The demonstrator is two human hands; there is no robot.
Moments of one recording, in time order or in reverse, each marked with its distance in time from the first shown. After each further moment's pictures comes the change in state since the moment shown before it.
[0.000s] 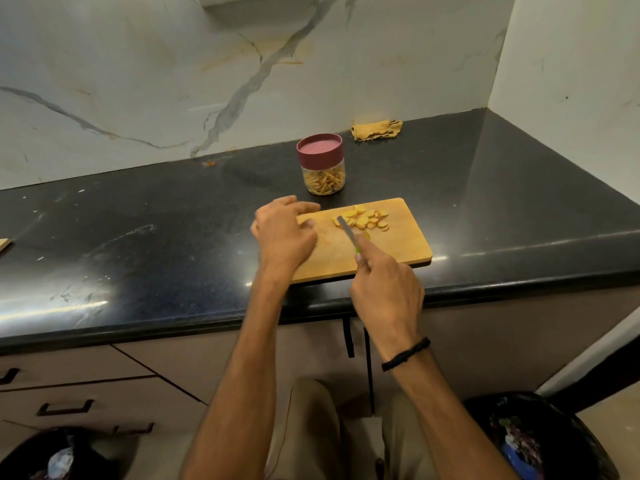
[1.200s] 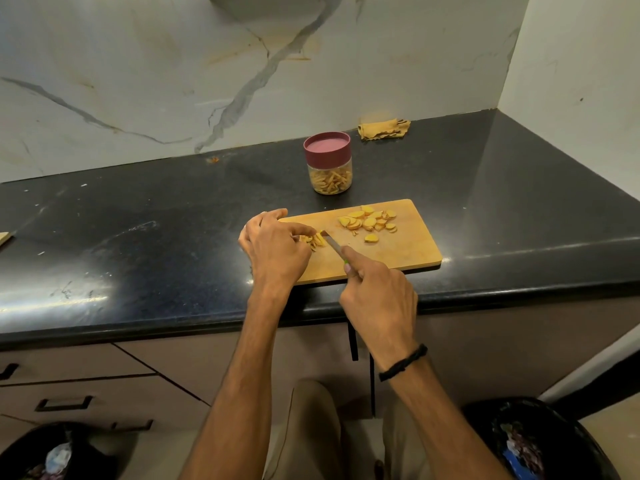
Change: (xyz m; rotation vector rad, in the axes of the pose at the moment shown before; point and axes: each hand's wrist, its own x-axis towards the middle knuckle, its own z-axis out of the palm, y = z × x) left_hand -0.011 -0.029 0.006 0.044 0.068 -0.012; right_hand -0.003 -0.011 0.008 0.028 -0.138 -0.036
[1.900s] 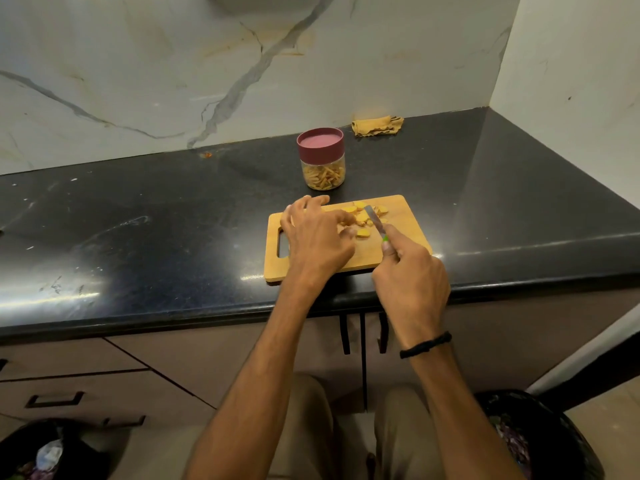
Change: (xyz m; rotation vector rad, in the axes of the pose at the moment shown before) left_hand -0.005 0.051 0.028 0.077 -0.089 0.206; right_hand 0.010 0.025 -0.023 0.085 0.225 0.185
